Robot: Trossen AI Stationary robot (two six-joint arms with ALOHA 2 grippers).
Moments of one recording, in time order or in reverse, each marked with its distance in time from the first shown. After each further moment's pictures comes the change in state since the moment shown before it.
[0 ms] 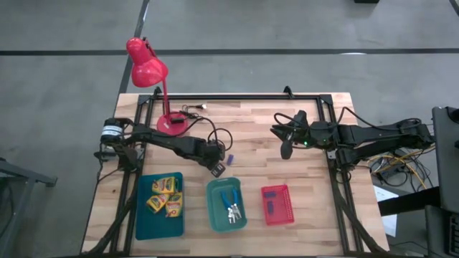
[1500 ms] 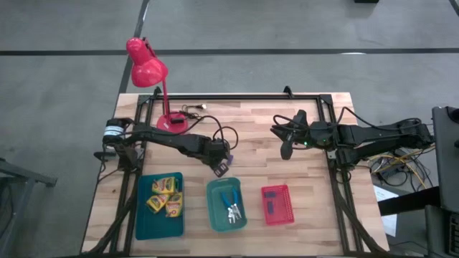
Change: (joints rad) left arm 0.002 0.003 0.150 -0.165 -0.033 0.080; right arm 0.000 0.000 0.000 -0.003 0.000 -0.045
